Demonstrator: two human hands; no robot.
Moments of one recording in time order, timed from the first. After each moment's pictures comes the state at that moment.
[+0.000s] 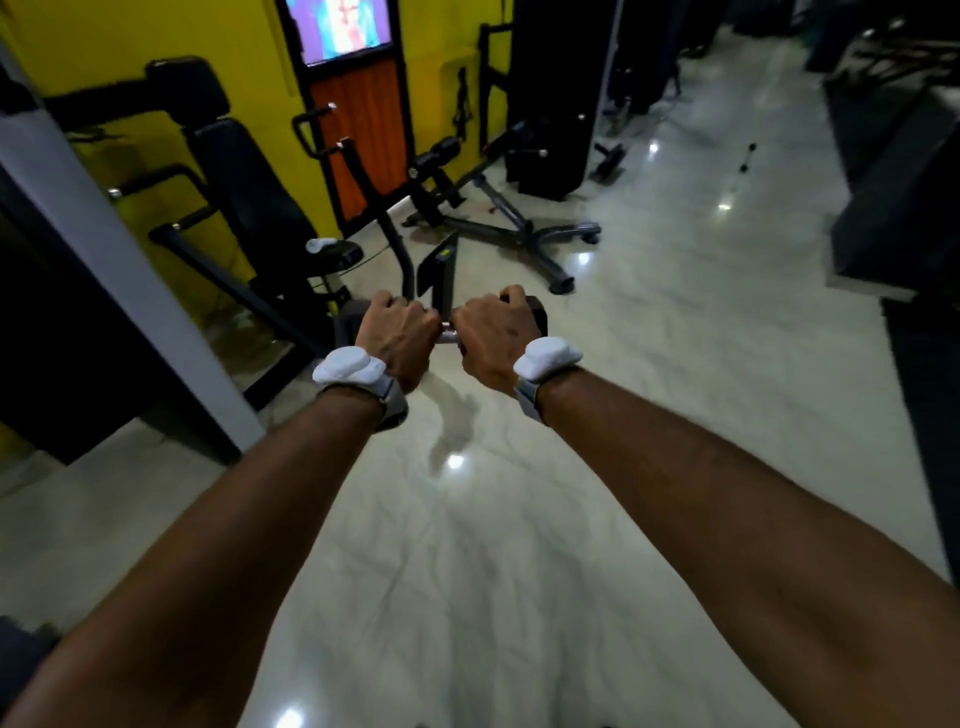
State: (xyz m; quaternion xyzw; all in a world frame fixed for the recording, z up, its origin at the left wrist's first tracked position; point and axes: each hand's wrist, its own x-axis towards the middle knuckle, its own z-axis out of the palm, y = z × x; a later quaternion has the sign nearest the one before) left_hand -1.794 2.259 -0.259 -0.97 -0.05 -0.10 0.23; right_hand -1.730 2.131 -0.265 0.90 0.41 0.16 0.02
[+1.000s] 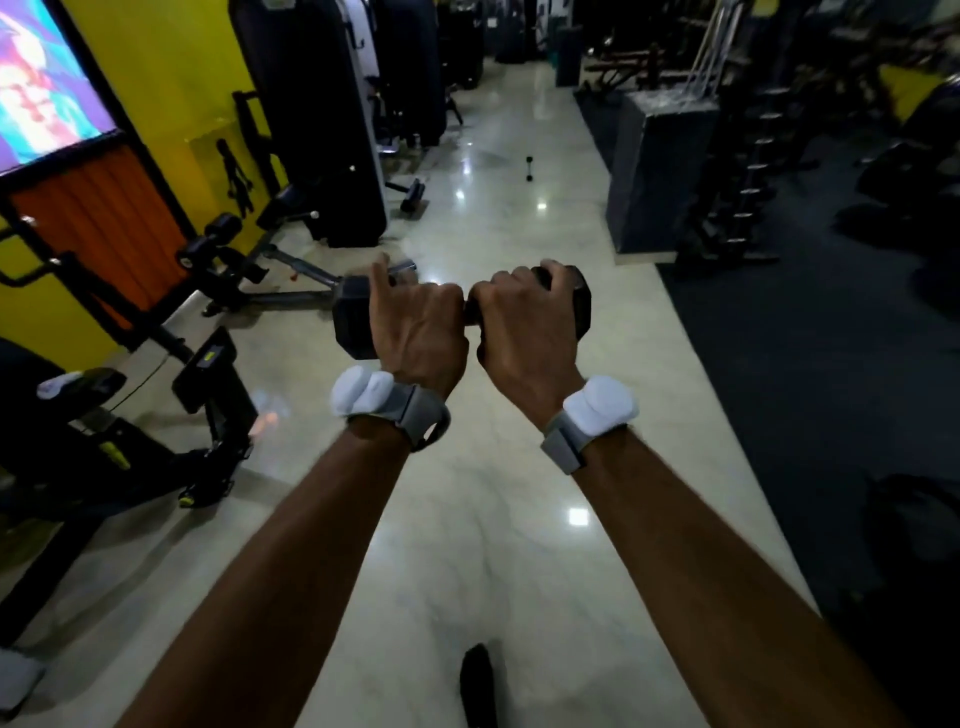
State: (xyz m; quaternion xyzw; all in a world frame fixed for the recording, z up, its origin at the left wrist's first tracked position) left_hand -1.566 1.852 -0.177 -0.96 0.04 -0.27 0.10; right_hand -1.567 1.736 -0.191 0.94 0.12 0.31 -0.03
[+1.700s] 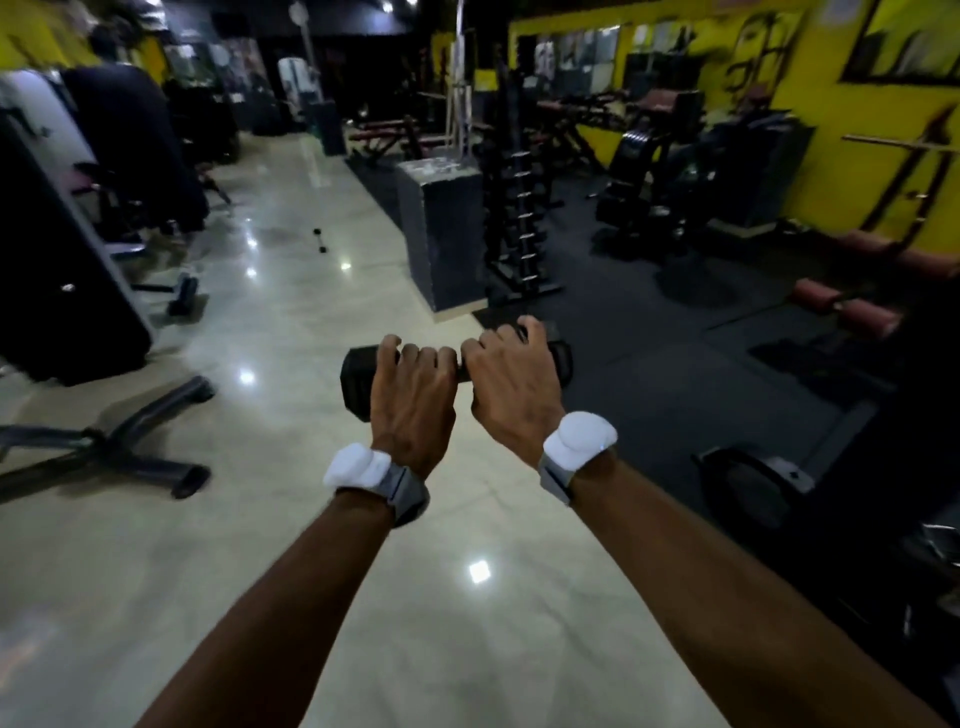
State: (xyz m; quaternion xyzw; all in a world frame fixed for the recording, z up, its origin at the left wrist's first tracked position) left_hand -1.306 1.657 -0.207 -0.90 0.32 -0.29 0.06; right_hand -1.357 1.540 -0.192 0.97 -0.06 0.23 0.09
